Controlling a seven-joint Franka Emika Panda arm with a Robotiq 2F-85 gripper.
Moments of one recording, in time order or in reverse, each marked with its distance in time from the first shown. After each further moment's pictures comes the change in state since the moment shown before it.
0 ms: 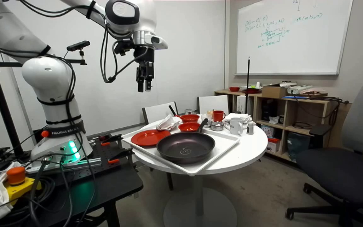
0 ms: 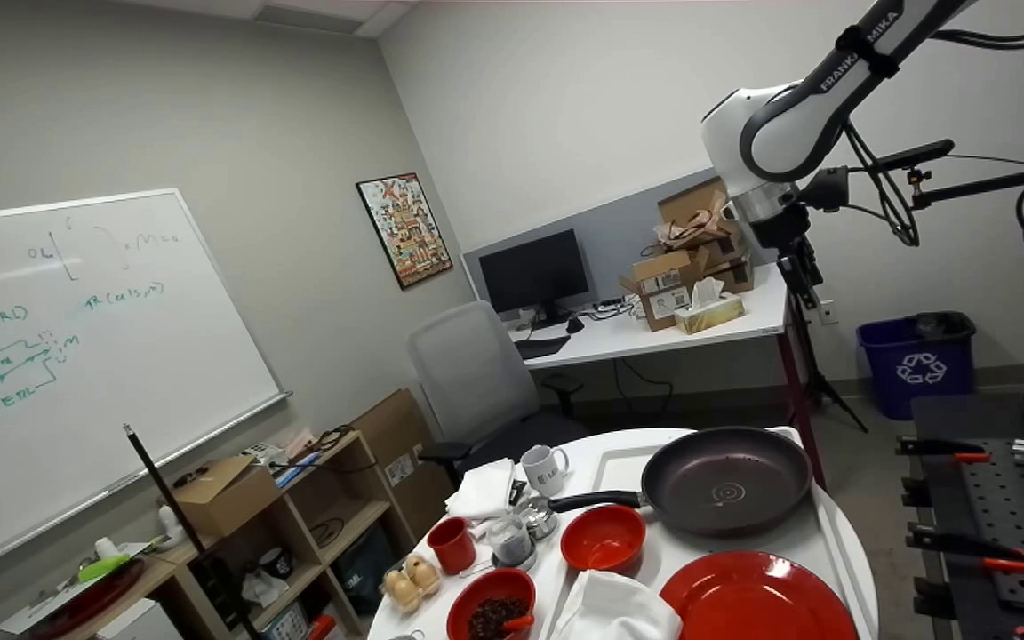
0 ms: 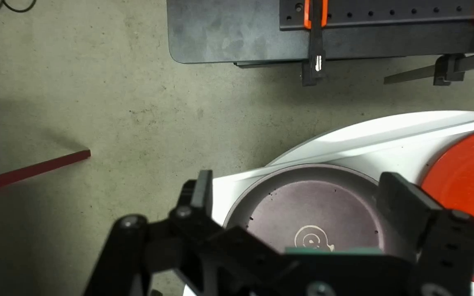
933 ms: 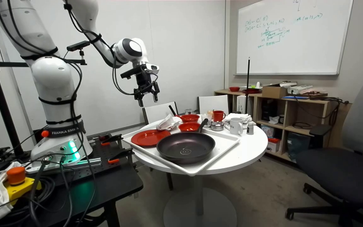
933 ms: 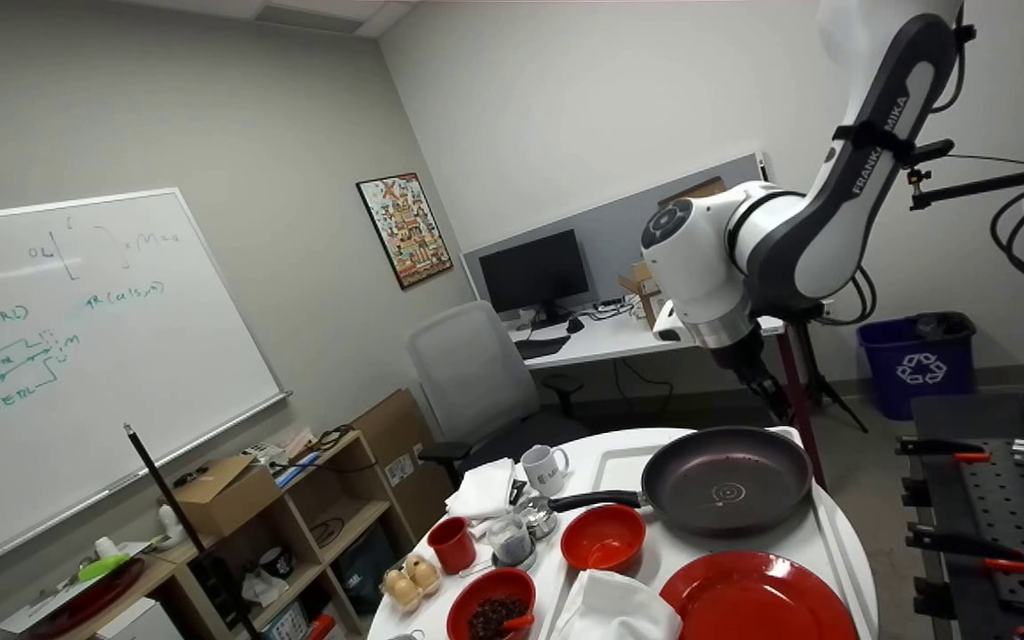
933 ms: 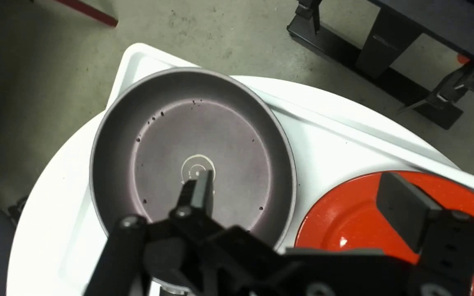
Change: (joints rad) arm 0.274 0.324 0.342 -0.015 -0.146 0.276 0.110
